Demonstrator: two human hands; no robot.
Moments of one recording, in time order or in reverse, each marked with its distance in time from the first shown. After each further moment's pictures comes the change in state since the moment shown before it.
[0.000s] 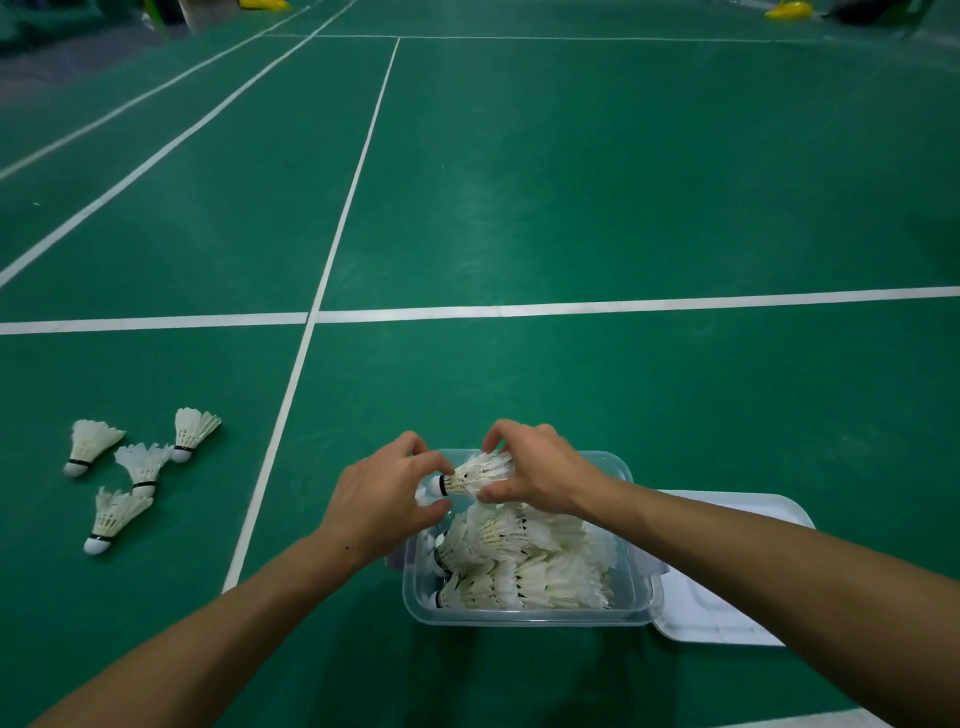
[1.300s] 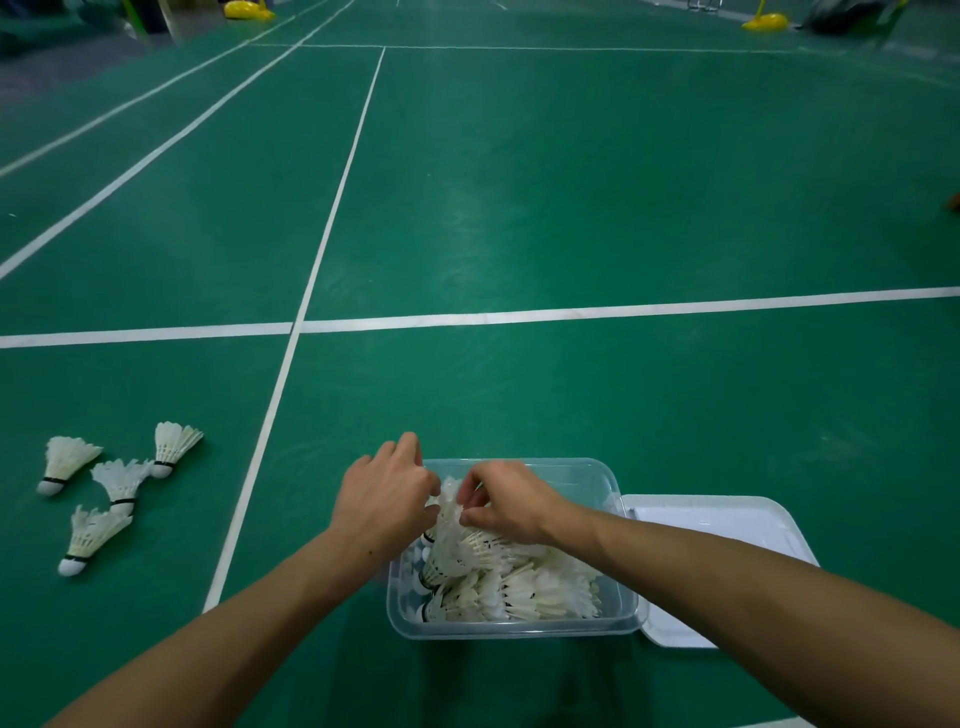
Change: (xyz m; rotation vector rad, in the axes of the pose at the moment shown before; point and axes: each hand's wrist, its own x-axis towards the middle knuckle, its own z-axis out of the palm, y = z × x) left_hand 0.017 0.023 0.003 0.286 -0.060 0.036; right_hand 0.003 0.005 0.031 0.100 -0.115 -0.007
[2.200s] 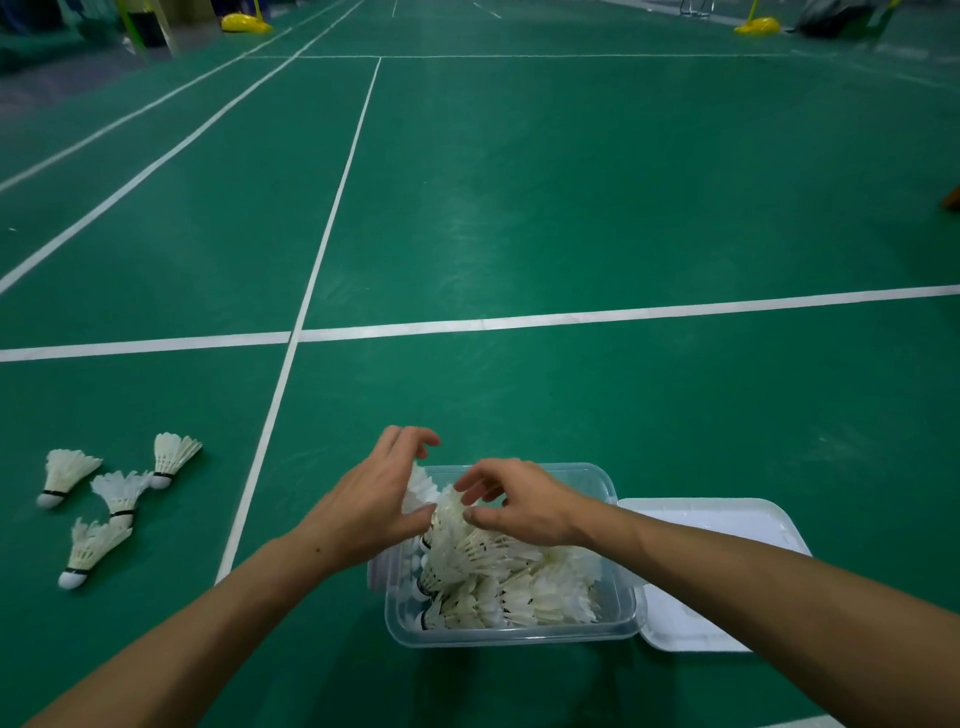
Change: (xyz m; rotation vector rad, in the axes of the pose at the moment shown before) left_hand -0.009 -0.021 -0.016 -0.511 0.016 0.101; right_hand -0.019 0.009 -0.023 0.138 -0.012 -0.113
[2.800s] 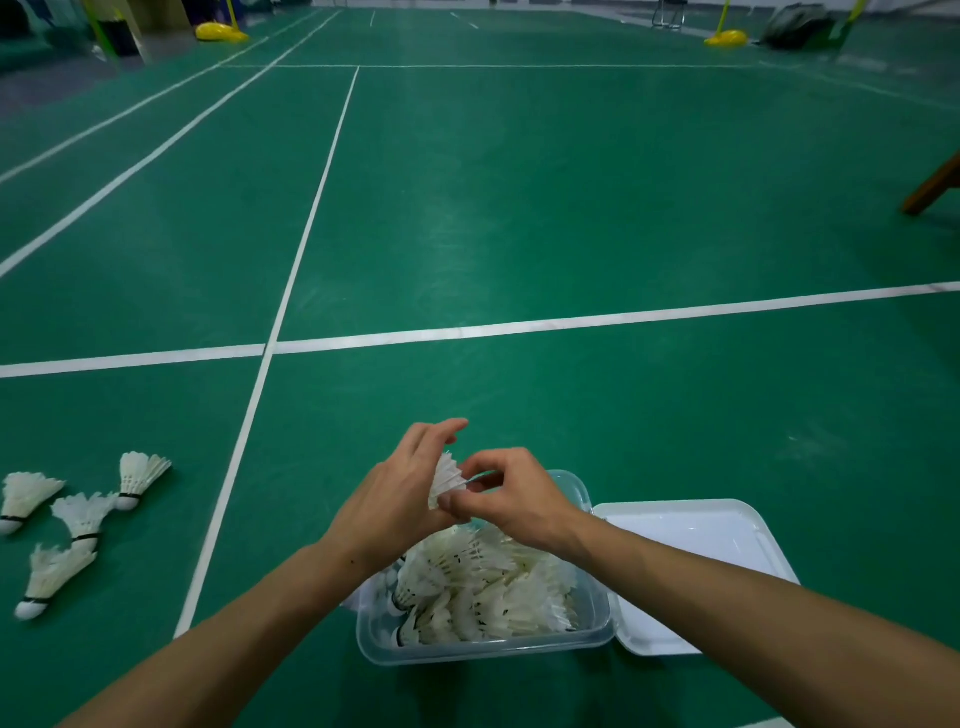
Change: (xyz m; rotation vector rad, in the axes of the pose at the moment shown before) left_hand 0.029 0.034 0.023 -0.044 0.132 0.123; right_hand -0.016 -0.007 -0.010 0.414 0.268 0.058
